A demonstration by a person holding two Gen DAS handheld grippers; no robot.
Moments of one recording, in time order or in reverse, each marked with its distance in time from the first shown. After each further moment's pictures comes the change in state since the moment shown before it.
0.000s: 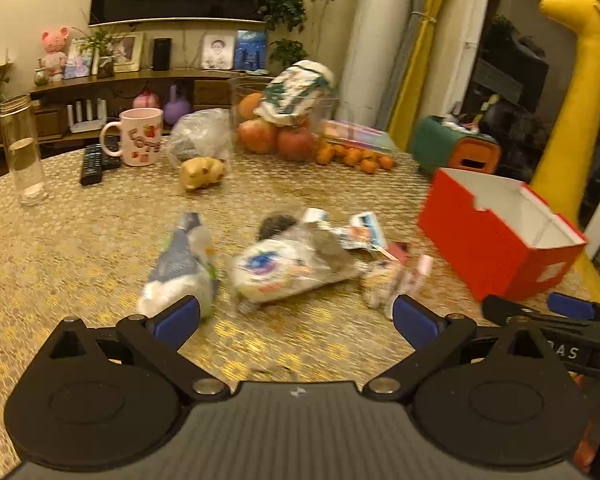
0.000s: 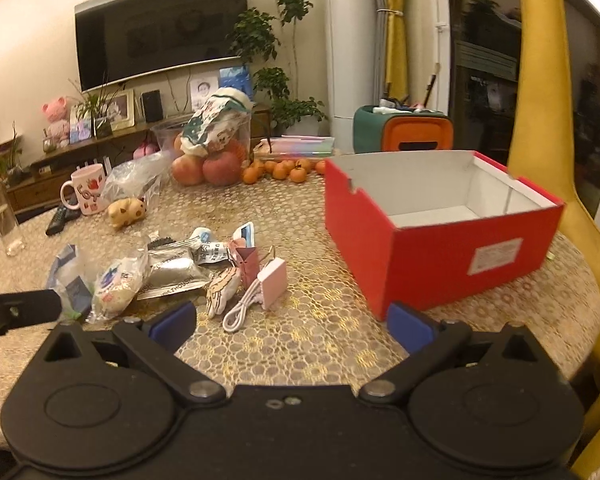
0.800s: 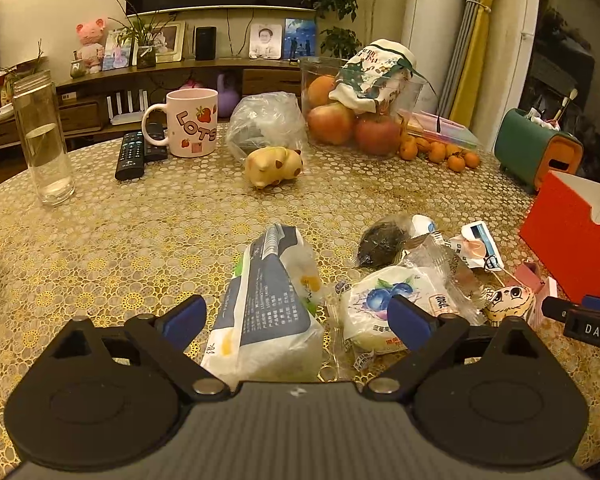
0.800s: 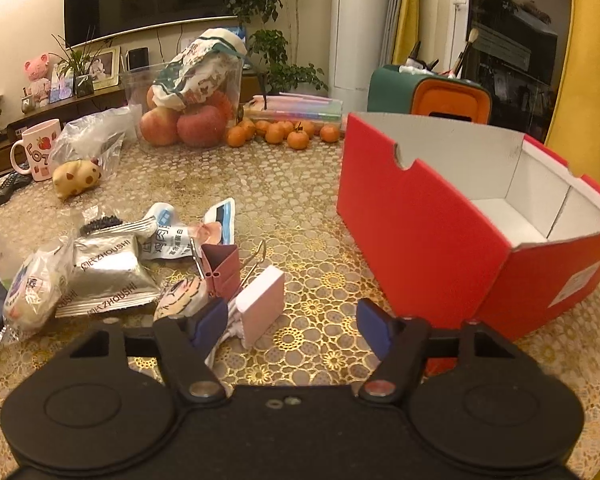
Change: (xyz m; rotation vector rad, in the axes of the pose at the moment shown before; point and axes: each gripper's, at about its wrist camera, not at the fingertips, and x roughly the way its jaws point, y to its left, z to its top) left arm 0.087 0.062 0.015 -0.021 0.021 0.129; right arm 0.120 0.007 0.009 -0.043 0.088 -0.050
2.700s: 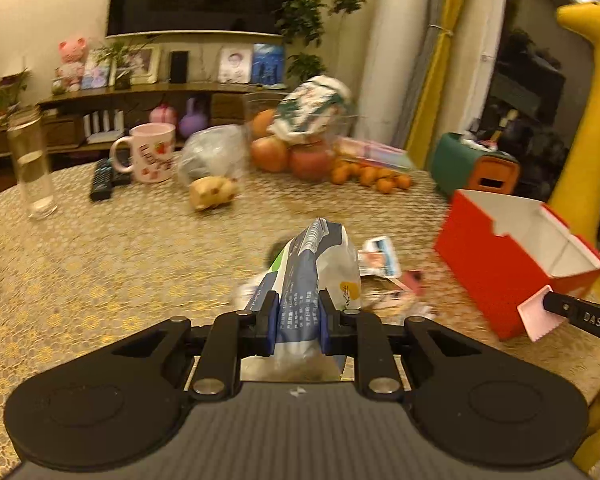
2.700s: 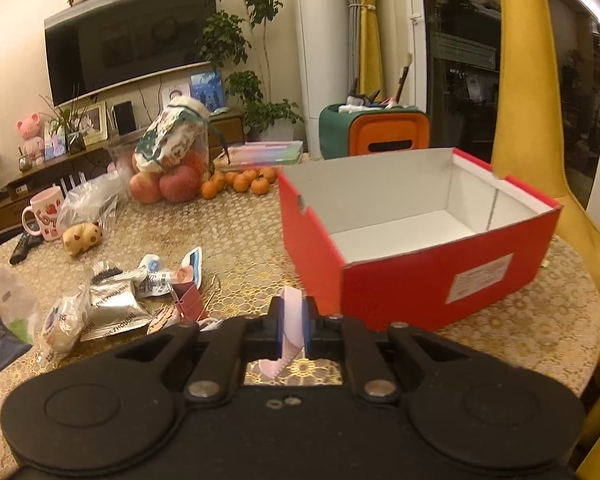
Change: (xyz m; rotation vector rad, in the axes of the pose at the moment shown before) left arm -0.090 -0.072 -0.005 0.010 -0.067 -0.099; right arm -0.097 -0.067 0.002 0.124 -0.103 0.007
